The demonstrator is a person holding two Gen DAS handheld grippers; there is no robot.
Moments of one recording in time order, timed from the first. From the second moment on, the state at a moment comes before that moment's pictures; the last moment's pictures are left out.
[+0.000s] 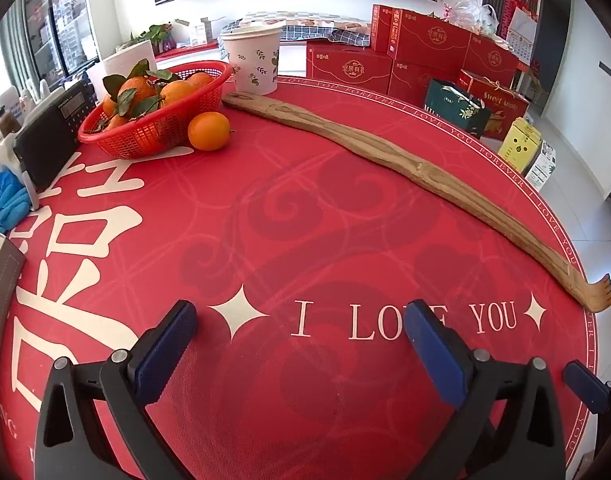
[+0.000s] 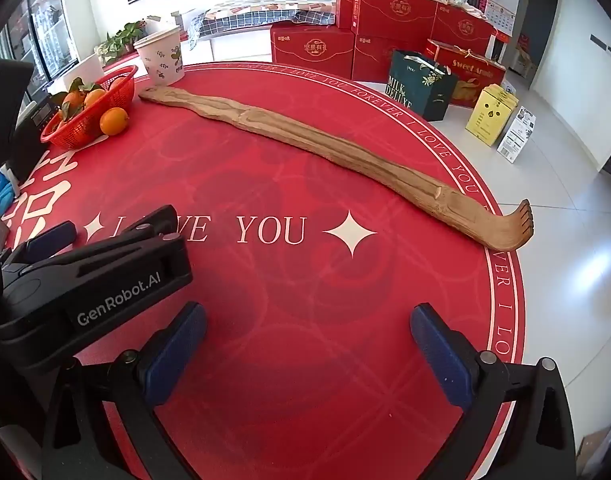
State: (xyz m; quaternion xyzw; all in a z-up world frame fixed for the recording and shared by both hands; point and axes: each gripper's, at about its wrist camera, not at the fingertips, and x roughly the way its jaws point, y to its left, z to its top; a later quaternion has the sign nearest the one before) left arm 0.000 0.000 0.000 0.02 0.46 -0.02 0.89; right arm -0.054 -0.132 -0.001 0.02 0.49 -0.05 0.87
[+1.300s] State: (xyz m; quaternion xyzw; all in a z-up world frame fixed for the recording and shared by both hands) left arm 0.000 0.001 0.000 0.01 0.46 -0.02 0.89; right arm -0.050 -0.123 -0.001 0.02 0.49 -0.05 0.87
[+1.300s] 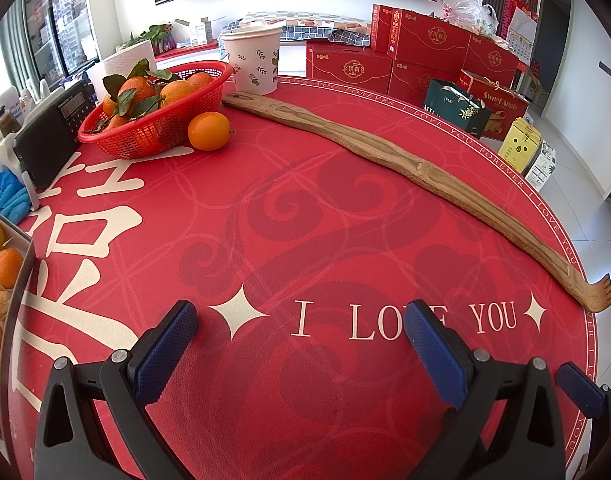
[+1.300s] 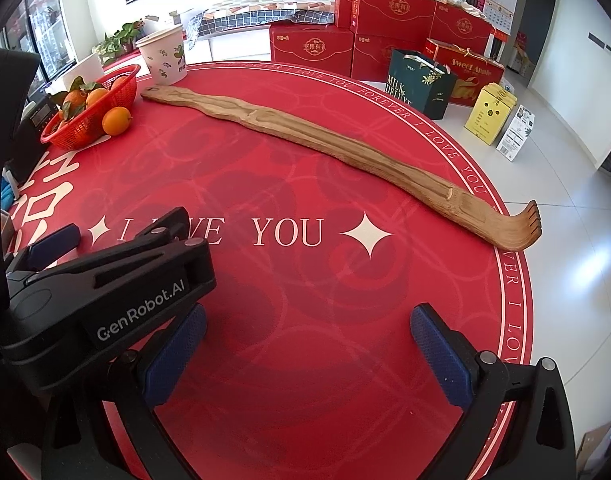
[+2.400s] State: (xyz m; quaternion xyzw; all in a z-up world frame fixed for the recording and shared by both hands) left arm 0.000 0.001 0.000 0.01 0.46 -0.02 0.89; right arm -0.045 -0.115 -0.002 0.02 0.49 -0.05 0.87
